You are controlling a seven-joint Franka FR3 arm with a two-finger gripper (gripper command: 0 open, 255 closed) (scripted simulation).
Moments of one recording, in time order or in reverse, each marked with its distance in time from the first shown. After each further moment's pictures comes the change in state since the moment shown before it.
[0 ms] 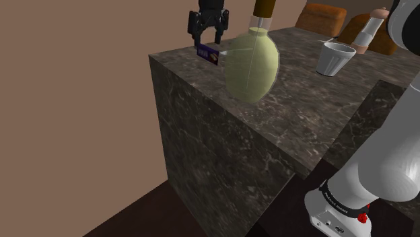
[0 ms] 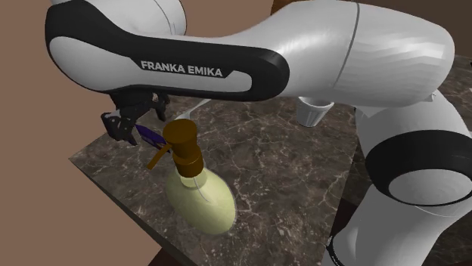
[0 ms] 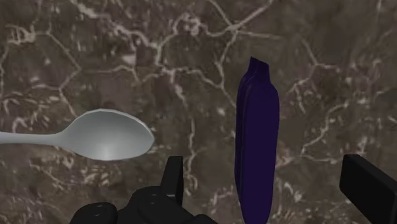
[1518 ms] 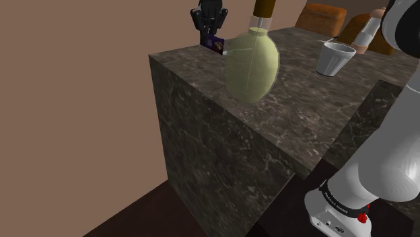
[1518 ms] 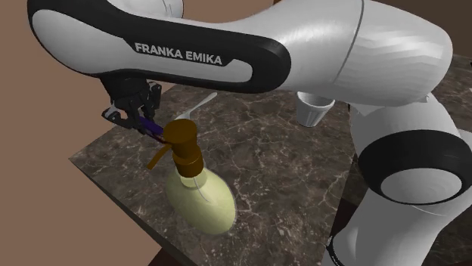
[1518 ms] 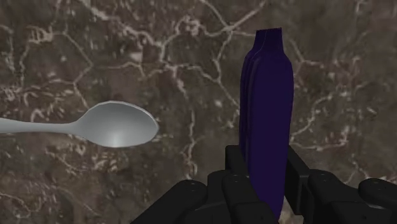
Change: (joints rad) arm 0.007 0.027 0.003 0.097 -0.007 -0.070 0.004
